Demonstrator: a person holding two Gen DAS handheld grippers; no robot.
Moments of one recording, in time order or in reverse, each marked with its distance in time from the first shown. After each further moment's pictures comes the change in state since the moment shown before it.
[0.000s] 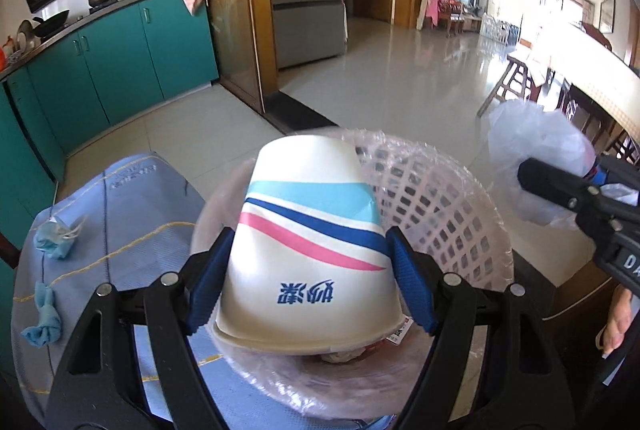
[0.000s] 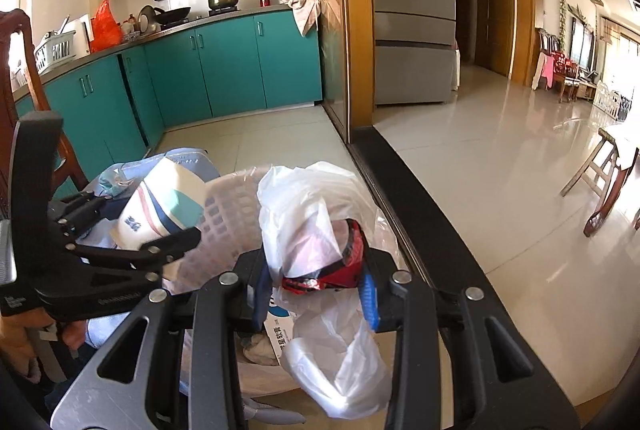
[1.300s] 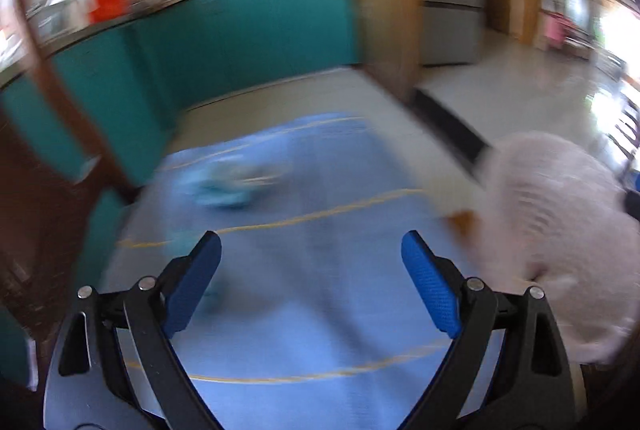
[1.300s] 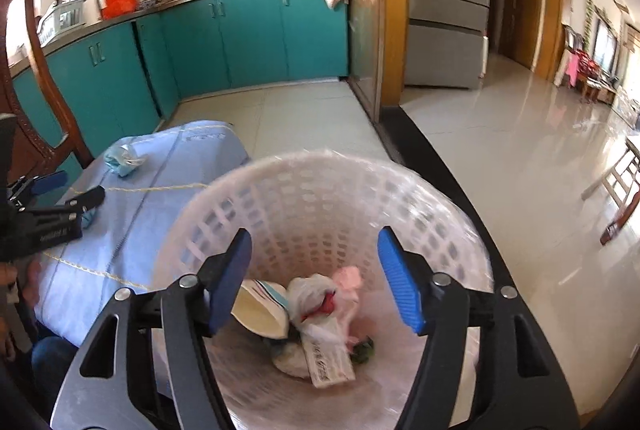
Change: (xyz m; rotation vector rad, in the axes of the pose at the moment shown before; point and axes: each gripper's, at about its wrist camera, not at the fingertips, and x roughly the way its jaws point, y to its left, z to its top) left arm -0.031 0.192 -0.055 -0.263 0.031 0.451; right arm 0.065 0.059 0.024 -0.069 0.095 0.066
